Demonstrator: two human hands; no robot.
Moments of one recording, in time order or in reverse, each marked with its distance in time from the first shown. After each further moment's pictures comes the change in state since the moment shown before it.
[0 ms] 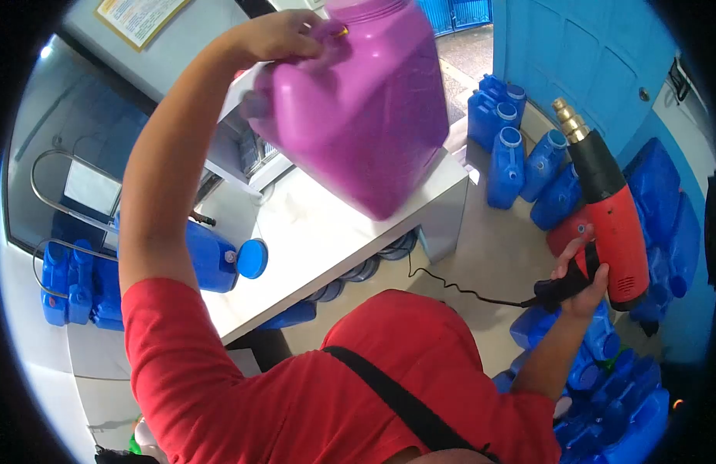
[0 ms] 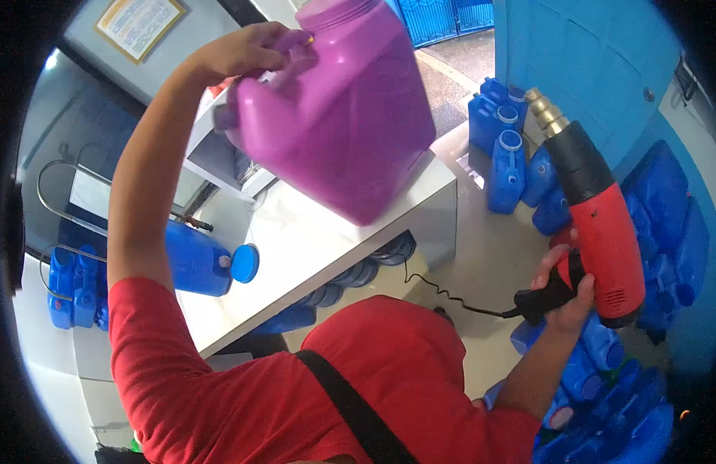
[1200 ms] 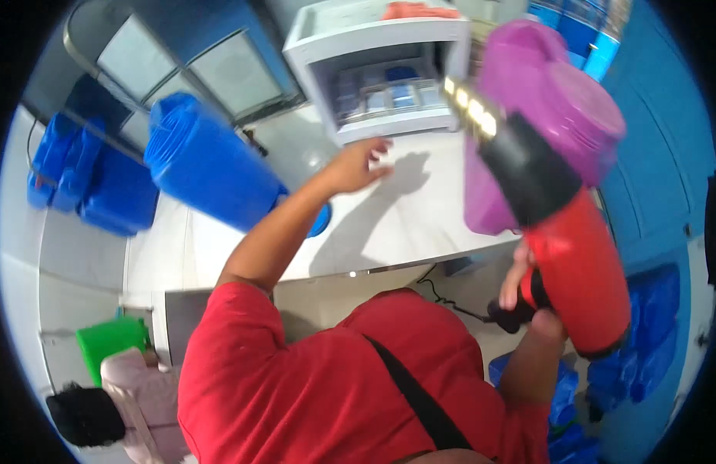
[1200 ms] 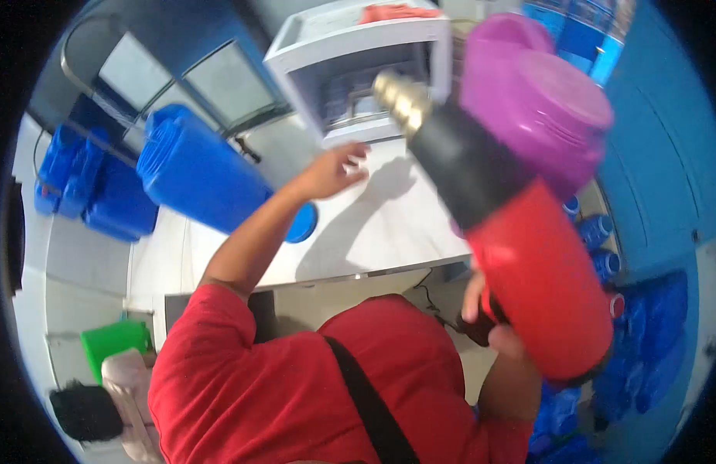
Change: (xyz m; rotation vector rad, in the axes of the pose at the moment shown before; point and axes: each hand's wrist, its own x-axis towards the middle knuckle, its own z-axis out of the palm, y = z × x) left_hand -0.194 -0.235 0.215 -0.378 0.363 -0.201; right_hand 0.075 0.098 0.277 -0.123 -0.819 0.169
